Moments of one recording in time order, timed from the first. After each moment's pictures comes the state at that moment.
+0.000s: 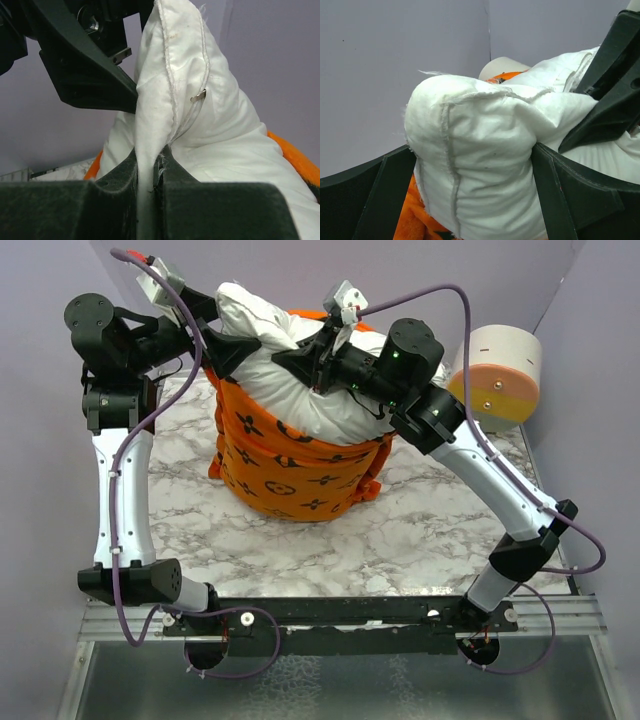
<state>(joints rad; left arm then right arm) 0.06 1.42 1.90 -0.17 1.07 -0.19 0.85 1.67 2.03 -0.15 -0.28 -0.02</state>
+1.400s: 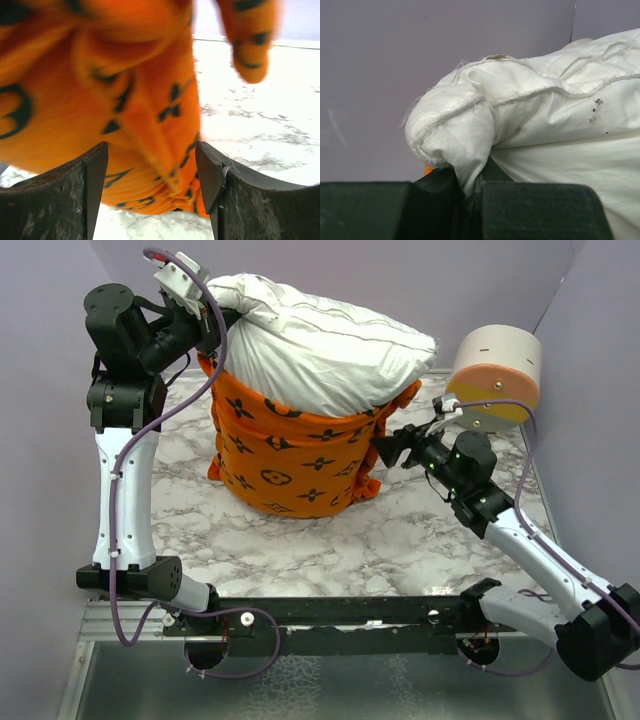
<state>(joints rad) -0.04 1.47 2.04 -0.48 0.64 0.10 0.53 1.00 0.77 0.19 -0.12 0.33</state>
